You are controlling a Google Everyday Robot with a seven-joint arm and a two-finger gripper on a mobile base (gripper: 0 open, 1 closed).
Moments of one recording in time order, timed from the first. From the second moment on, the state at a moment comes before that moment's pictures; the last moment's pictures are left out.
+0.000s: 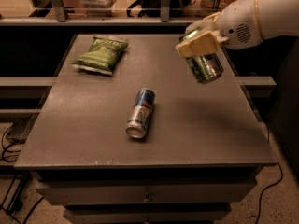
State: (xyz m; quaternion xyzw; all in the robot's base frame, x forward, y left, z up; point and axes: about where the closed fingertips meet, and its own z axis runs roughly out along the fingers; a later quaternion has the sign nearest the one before) arm 0.563 -0.086 1.004 -0.49 0.72 0.23 0.44
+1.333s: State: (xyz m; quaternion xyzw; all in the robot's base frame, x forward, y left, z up) arm 0.522 -0.034 0.982 -0.67 0.54 0.16 0.48
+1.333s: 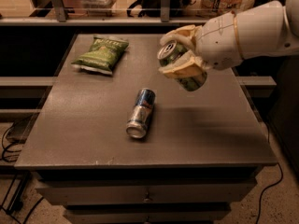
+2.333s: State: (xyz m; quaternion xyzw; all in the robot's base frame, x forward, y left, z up) arm 0.518 -0.033 0.982 -0.65 0.51 0.18 0.53
